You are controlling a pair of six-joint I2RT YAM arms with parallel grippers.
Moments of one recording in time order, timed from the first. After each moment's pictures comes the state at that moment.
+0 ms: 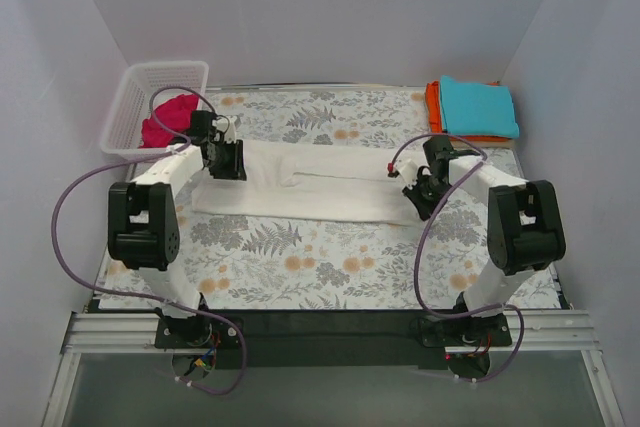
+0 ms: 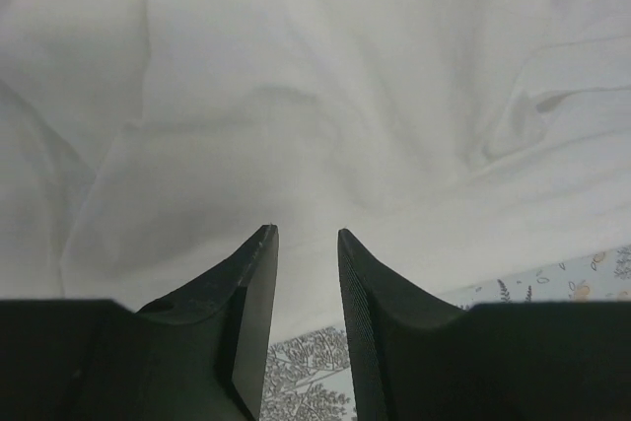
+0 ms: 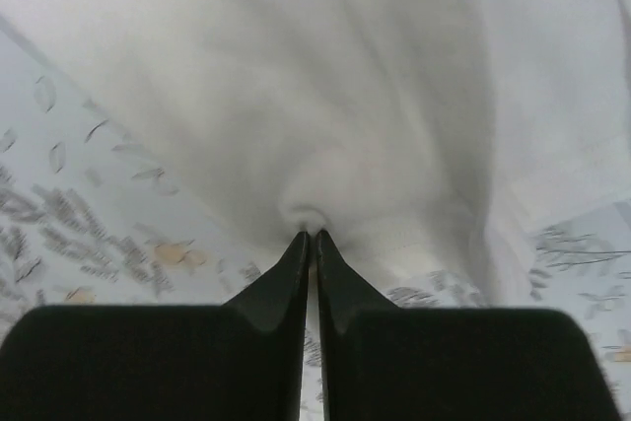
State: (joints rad) left arm -0.07 1.81 1.23 -0.48 0.28 0.00; right arm 0.18 1.75 1.08 -0.72 -0.24 -0.71
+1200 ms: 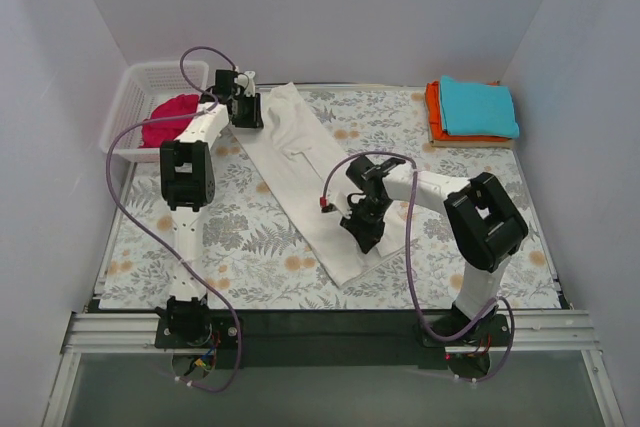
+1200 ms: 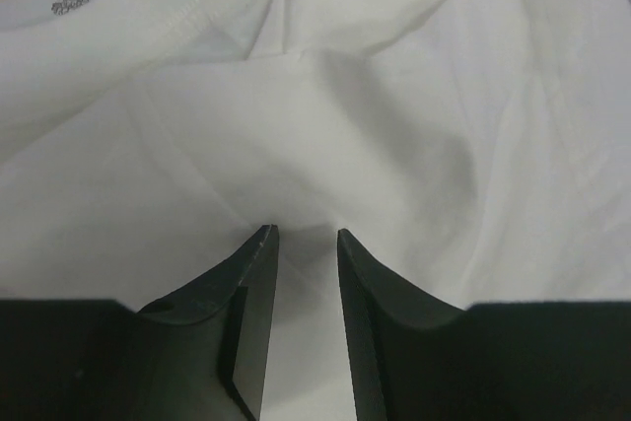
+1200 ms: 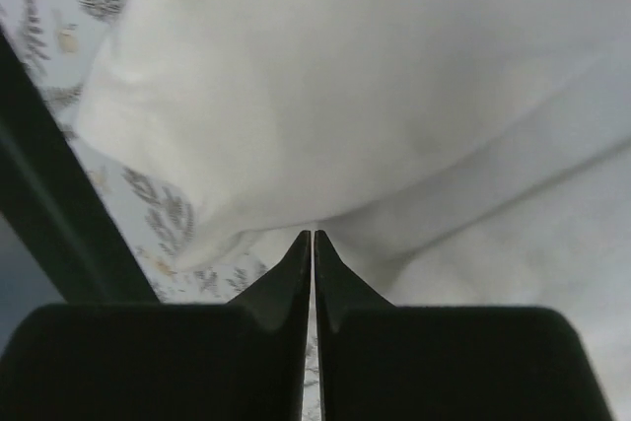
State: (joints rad) left arm -0.09 2.48 2.11 -0.49 0.28 -0.01; right arm 0.63 1.82 1.16 -0.88 -0.44 -0.60
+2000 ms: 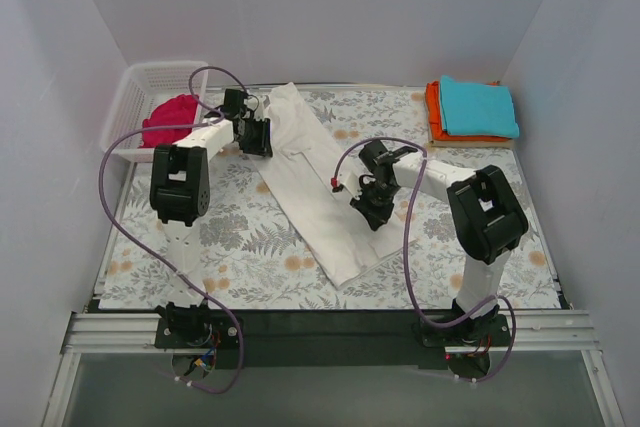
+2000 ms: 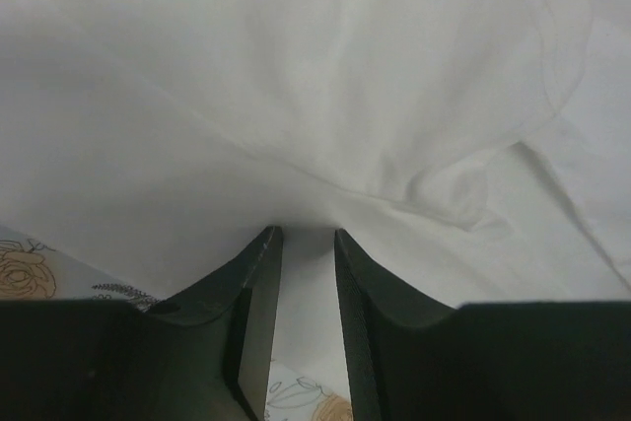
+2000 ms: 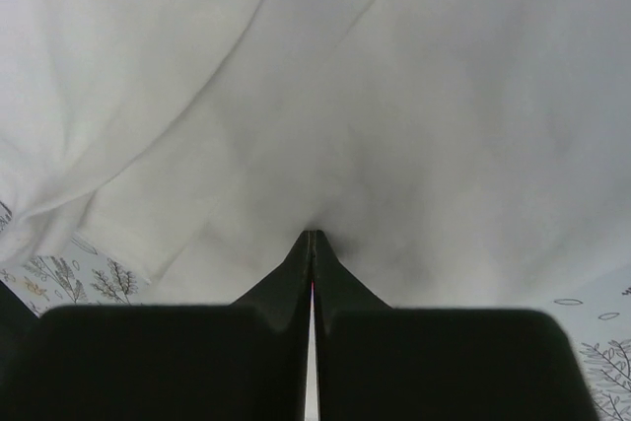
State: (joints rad) left arm -0.16 2.21 1.67 -0.45 0.32 -0.03; right arm 0.57 1.86 1.22 -0.82 -0.35 -0.63
